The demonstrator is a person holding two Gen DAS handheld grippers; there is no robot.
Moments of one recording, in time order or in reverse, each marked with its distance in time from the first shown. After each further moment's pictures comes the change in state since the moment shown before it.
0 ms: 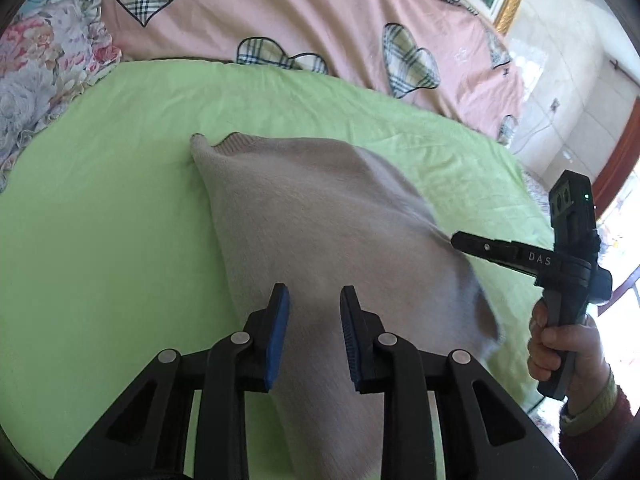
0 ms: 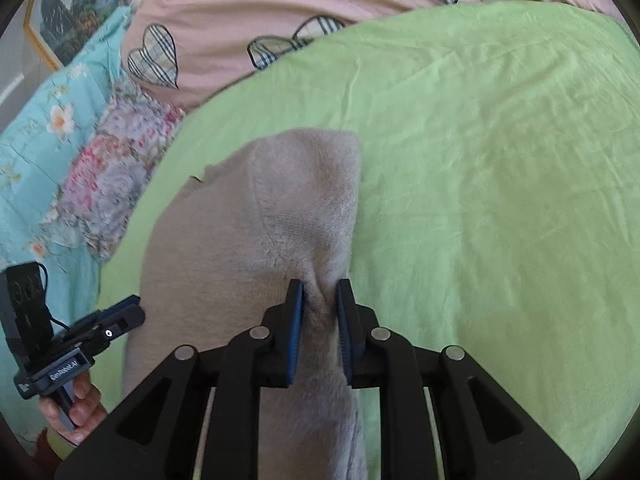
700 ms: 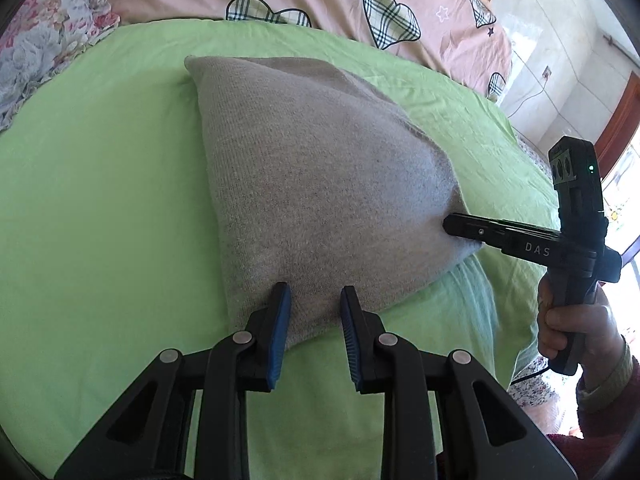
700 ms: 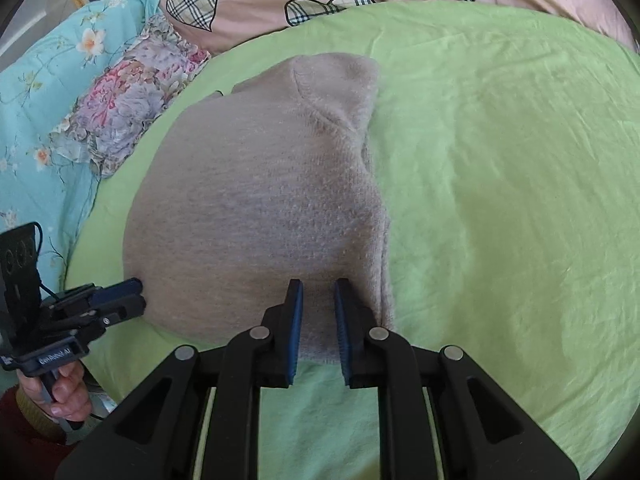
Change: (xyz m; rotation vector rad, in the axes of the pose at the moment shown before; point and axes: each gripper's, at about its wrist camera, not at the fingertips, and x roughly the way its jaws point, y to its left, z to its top) left arm -0.007 -0.014 -0.091 0.039 0.081 0.015; right arm -0.012 0.018 -0.086 -0.183 0.092 -0.086
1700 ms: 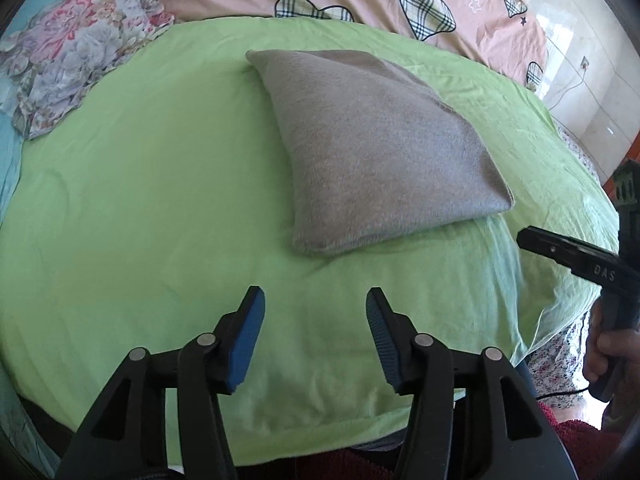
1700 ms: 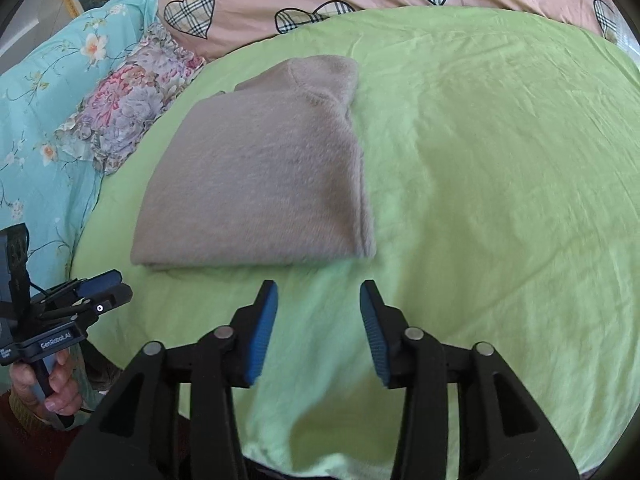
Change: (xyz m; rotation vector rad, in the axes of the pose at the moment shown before) left arm -0.050 -0.002 -0.040 -0.036 0.031 0.215; right arm -0.052 0.025 -0.055 0.057 -0.022 -0.029
